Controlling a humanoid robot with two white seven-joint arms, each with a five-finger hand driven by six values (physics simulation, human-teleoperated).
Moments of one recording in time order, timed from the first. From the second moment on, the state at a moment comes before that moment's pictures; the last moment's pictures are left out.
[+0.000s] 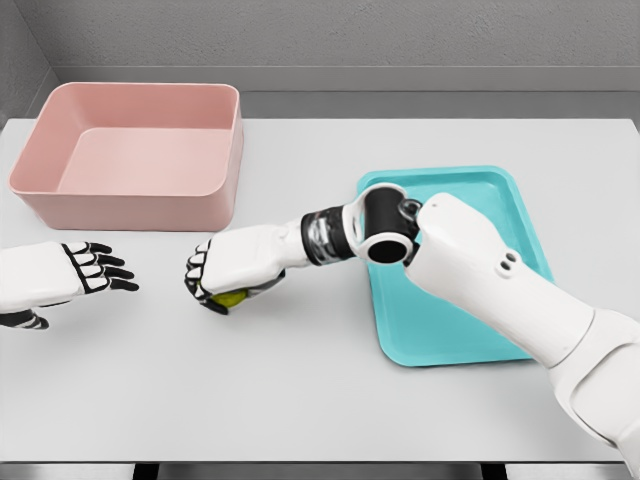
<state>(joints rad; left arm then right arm) -0.19 1.33 -0.47 -1.78 -0.41 -0.61 -0.28 -0.87 -0.18 1.01 -1.34 0.54 -0.61 0.61</state>
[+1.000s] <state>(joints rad) -0.19 1.33 -0.47 -1.78 -0.41 -0.61 -0.28 -0.88 -0.11 0.98 -1.21 0.58 -0.61 0.61</state>
